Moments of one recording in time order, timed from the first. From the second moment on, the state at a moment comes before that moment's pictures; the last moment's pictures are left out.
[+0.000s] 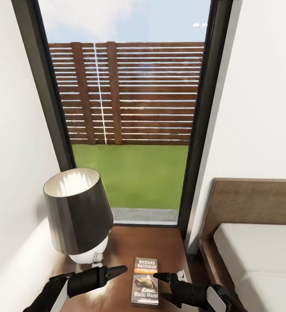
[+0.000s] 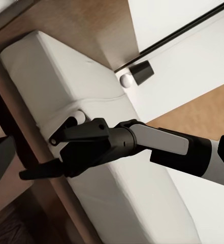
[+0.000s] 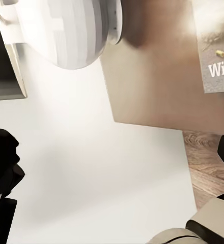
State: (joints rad) left arm -0.34 0.05 0.07 -0.79 0.21 0.51 -1.37; right arm -0.48 -0.02 -0.01 -0.33 -0.56 0.77 0.84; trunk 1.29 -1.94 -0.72
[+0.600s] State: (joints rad) left arm -0.34 0.05 0.07 -0.74 0.20 0.46 -1.19; right arm -0.48 -0.12 0.00 -0.57 -0.56 0.77 0.85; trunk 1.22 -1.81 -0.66
